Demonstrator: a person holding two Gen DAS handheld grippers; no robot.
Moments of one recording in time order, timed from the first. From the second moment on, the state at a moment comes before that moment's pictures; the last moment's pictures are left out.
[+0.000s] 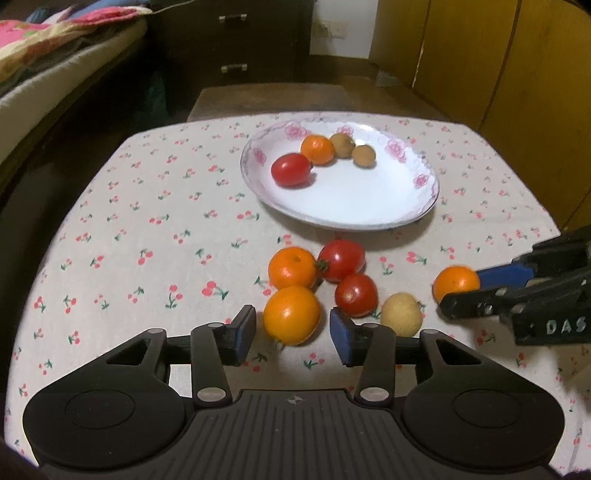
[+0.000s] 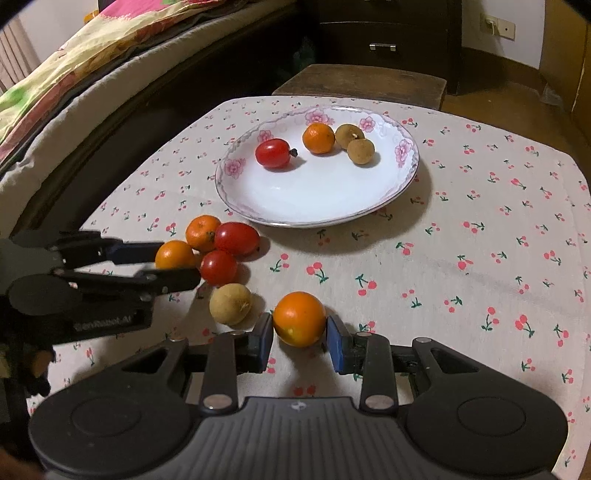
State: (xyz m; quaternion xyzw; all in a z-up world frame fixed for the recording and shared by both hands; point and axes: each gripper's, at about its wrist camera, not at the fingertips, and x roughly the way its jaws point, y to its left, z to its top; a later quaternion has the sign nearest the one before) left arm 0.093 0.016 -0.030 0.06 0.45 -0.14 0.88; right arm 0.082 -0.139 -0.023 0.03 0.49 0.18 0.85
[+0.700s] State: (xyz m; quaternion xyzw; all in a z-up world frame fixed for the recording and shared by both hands) left arm 0.075 0.013 -0.012 0.04 0.44 -0.15 0.88; right arm 0.068 -0.136 -0.016 0.01 0.49 0.18 0.86
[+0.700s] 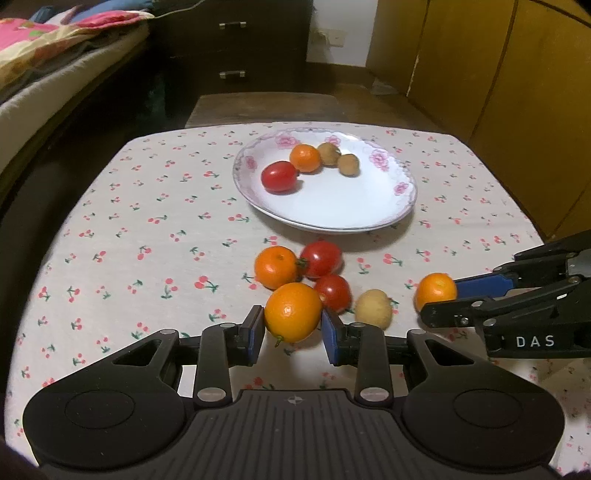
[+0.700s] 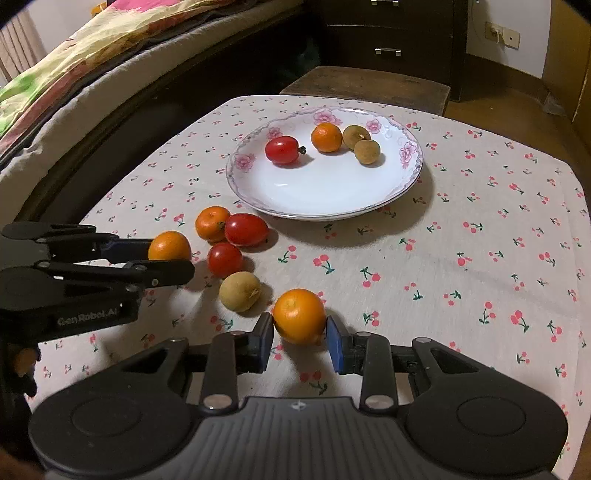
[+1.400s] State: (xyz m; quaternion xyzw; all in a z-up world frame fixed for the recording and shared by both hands) left arm 0.075 0.010 -0.027 0.04 0.46 -0.15 0.87; right arm 0.071 -0.130 -0.027 0.00 0.49 0.18 0.85
